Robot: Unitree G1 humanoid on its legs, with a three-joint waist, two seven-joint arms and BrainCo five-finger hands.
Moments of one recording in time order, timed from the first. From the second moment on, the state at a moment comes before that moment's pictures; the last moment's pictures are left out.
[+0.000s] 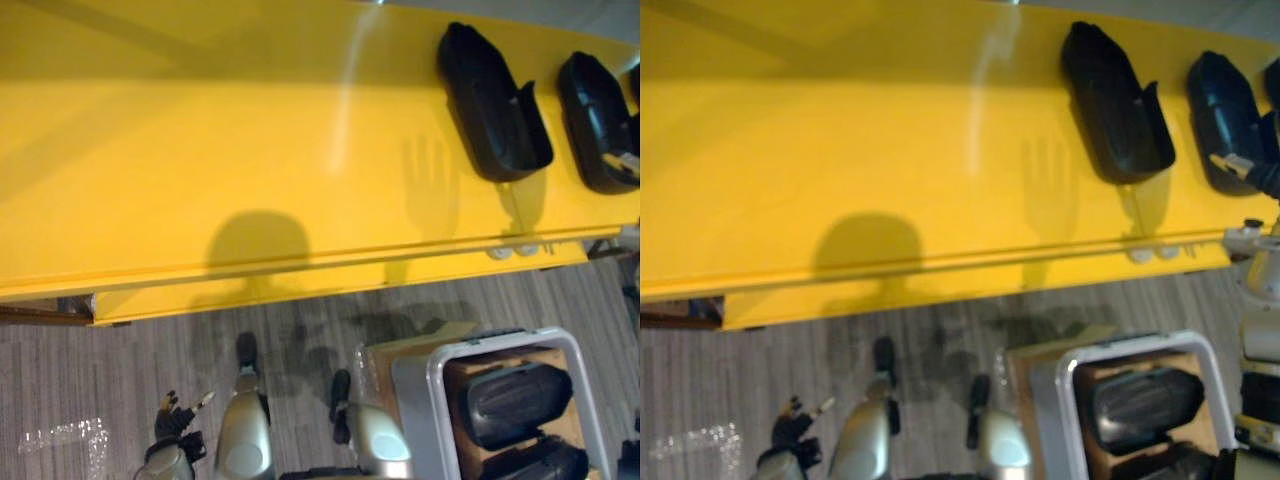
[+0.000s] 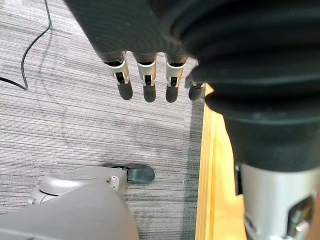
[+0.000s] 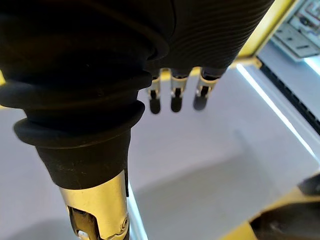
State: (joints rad) left arm 0.11 0.26 0.12 0.81 -0.34 -0.13 0.19; right arm -0.33 -0.83 -0.27 0.13 -0.21 -0.11 -0.27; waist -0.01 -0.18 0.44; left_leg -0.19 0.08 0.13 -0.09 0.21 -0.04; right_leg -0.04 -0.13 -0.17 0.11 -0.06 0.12
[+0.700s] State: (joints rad) left arm 0.11 0.31 0.12 0.79 -0.33 -0.09 0.18; right arm -0.49 -0.98 0.00 0.38 -0.21 -0.12 0.20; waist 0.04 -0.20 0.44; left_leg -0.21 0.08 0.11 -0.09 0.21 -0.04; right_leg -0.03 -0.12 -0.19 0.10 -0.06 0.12
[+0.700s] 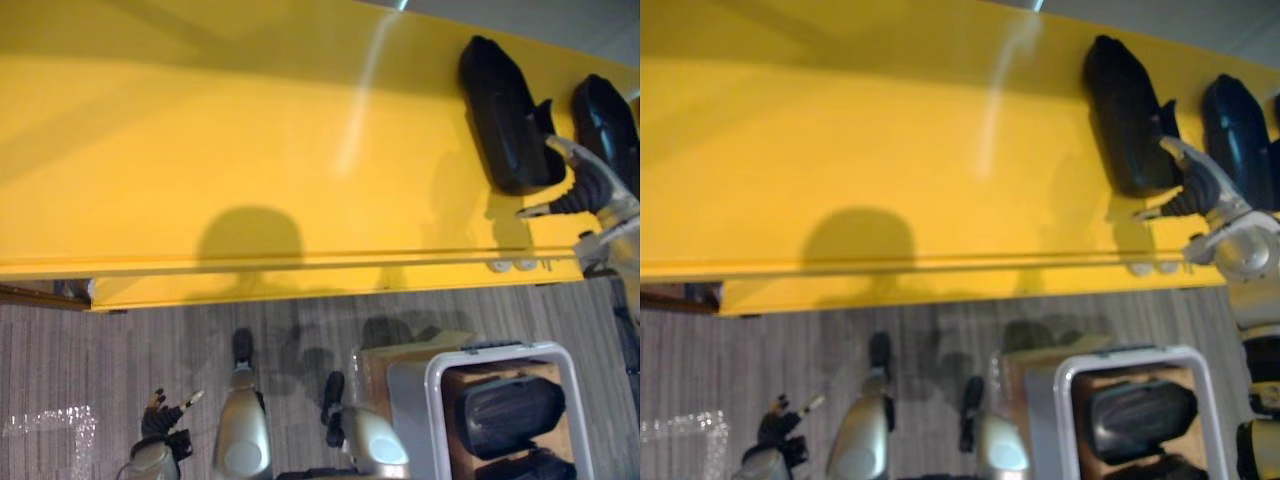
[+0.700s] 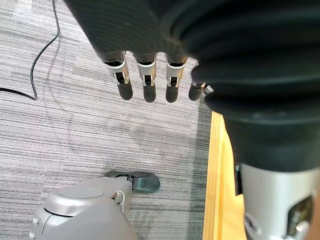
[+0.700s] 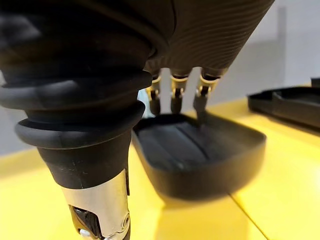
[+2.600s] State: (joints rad) left arm 0.08 0.26 0.06 0.77 -0.35 -0.10 0.18; right arm -0.75 -0.94 0.16 0.60 -0.18 -0.12 -0.01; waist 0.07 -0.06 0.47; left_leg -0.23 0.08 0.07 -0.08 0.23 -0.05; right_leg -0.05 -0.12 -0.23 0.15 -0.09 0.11
